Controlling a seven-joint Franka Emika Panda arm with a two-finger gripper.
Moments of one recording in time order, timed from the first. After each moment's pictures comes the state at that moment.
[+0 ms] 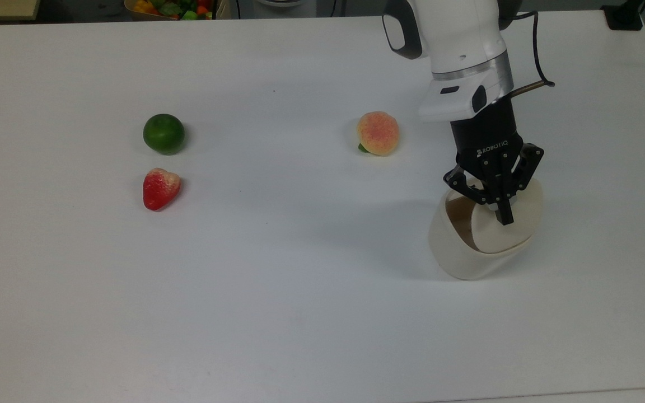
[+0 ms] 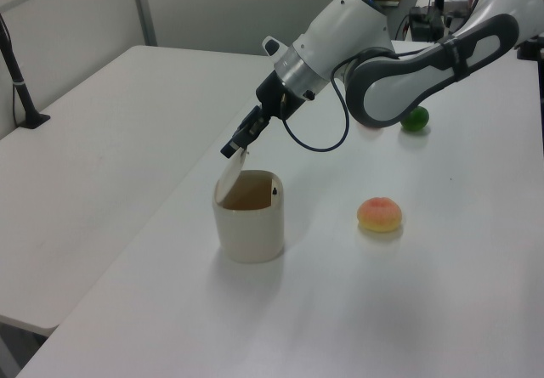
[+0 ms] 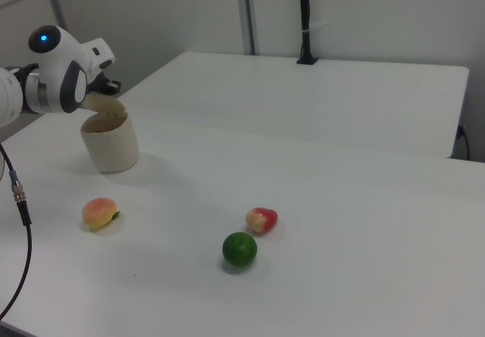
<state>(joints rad) 0.32 0.60 0.18 -1.39 -0.01 2.78 0.14</state>
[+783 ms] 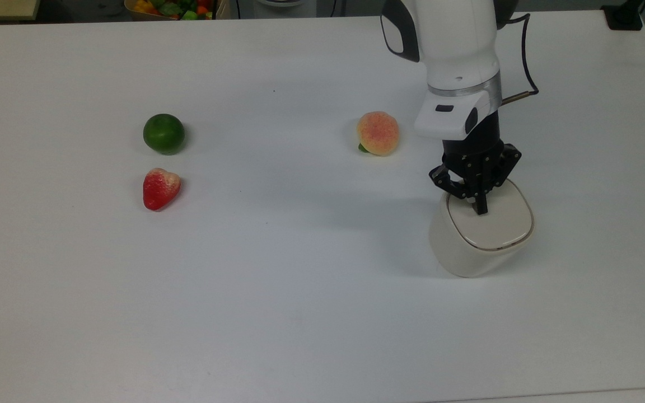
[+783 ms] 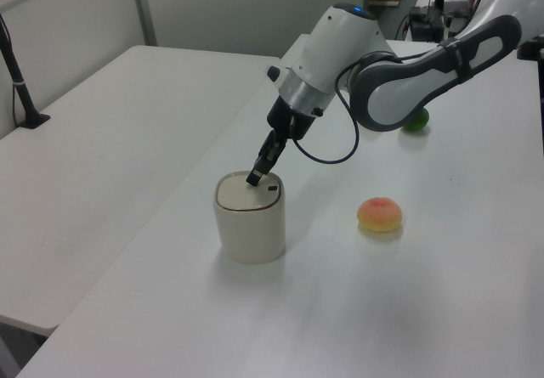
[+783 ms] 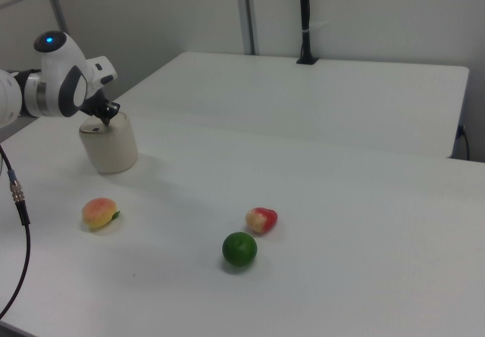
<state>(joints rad) 0.31 0.58 0.19 -1.44 -0.01 2.58 0.14</state>
